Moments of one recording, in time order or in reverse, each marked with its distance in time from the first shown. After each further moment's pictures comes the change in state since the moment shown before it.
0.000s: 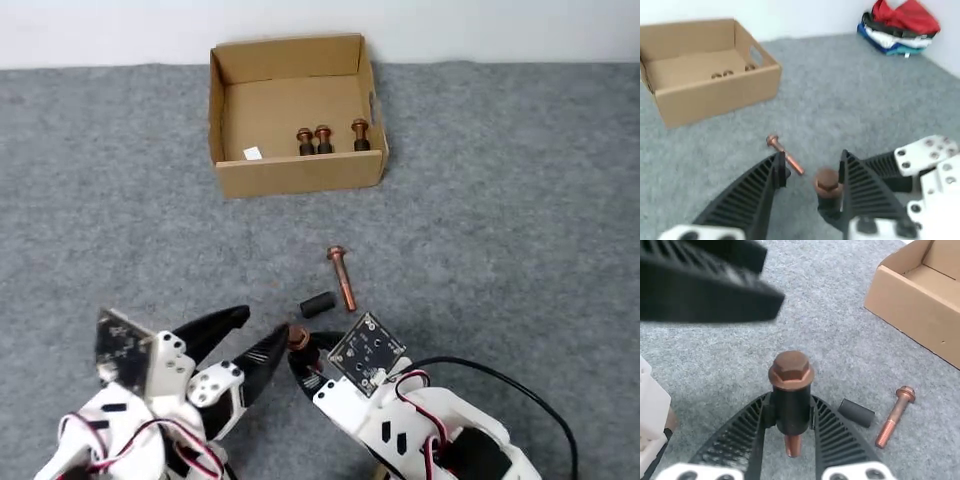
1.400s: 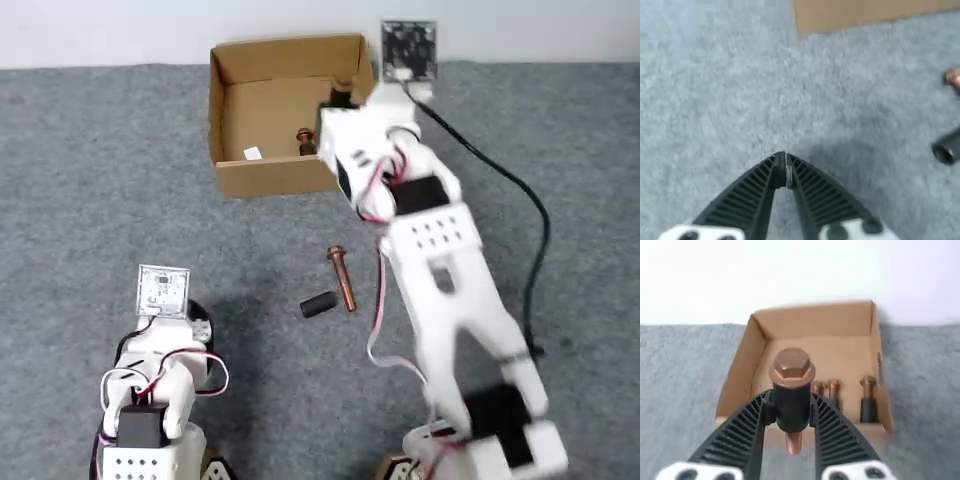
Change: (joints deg) left arm -33.0 0.7 40.5 -20.1 -16.3; right arm 31.0 98.6 -70.9 -32.9 -17.2
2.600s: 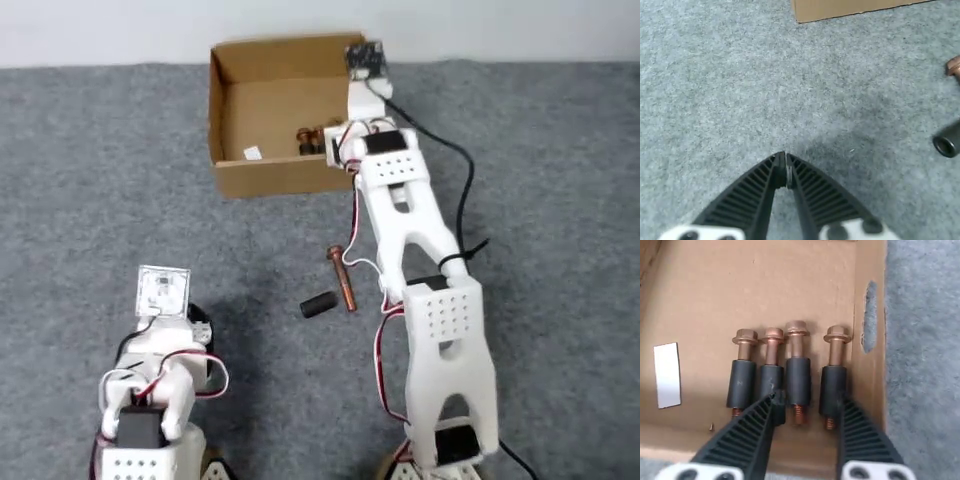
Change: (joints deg) left arm 0.0 0.0 0.0 0.4 -0.1; right arm 4.8 53.8 -48.2 17.8 10.7
